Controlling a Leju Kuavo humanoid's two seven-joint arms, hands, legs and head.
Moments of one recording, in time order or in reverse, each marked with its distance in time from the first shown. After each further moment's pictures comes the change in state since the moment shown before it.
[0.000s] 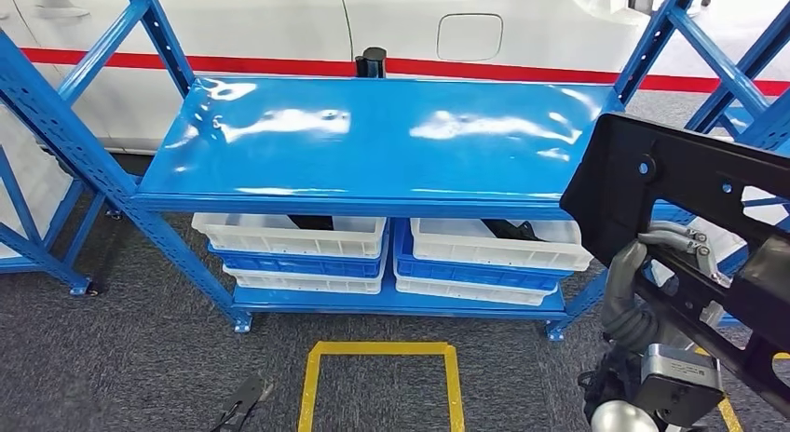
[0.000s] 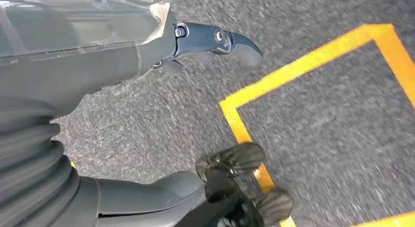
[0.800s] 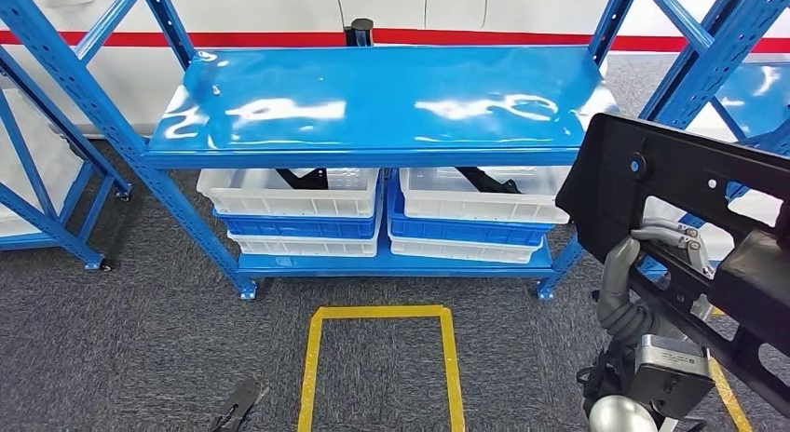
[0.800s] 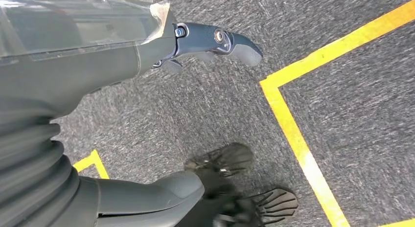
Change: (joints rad) left arm 0.001 0.011 0.011 0.010 0.000 0.000 -0.008; right arm -0.010 -0.004 0.009 0.021 -0.004 0.000 0.008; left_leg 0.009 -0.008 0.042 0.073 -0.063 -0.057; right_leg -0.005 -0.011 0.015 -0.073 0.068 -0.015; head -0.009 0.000
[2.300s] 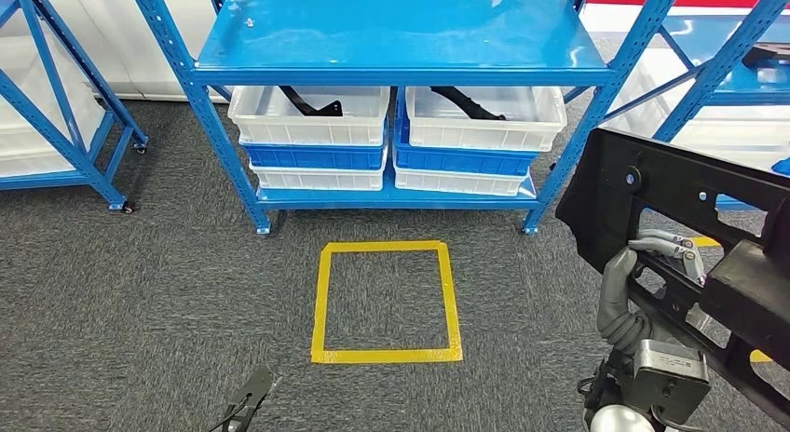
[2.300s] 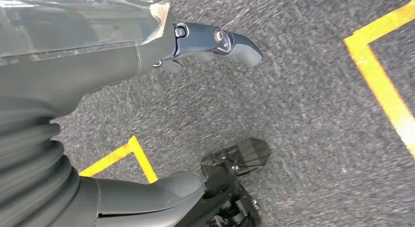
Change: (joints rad) left arm -0.027 -0.052 0.008 -0.006 -0.048 0.044 0.024; right arm 0.034 -0.009 -0.016 0.010 -0.005 0.000 0.005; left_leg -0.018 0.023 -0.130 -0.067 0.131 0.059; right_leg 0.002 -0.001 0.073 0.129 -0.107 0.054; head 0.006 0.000
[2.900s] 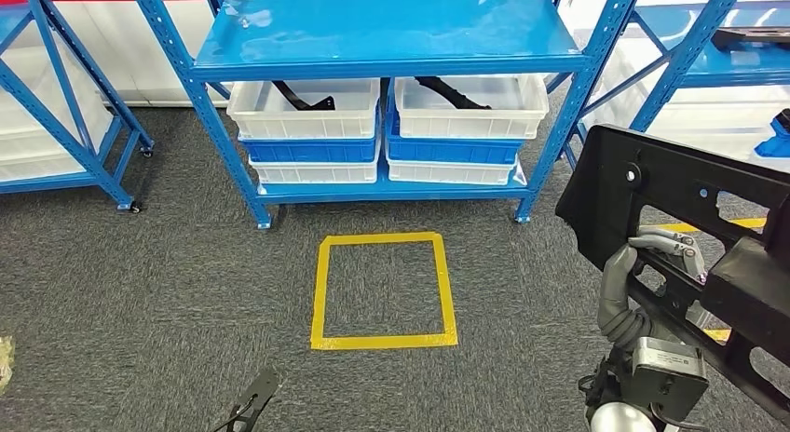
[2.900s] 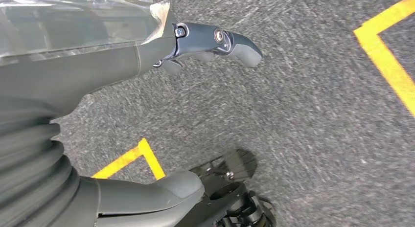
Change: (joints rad) left arm -0.004 -0.003 0.004 -0.002 -0.050 0.007 0.003; right arm 0.001 0.002 0.000 -0.008 0.009 0.004 0.004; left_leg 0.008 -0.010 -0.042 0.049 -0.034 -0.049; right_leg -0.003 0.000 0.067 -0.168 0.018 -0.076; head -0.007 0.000
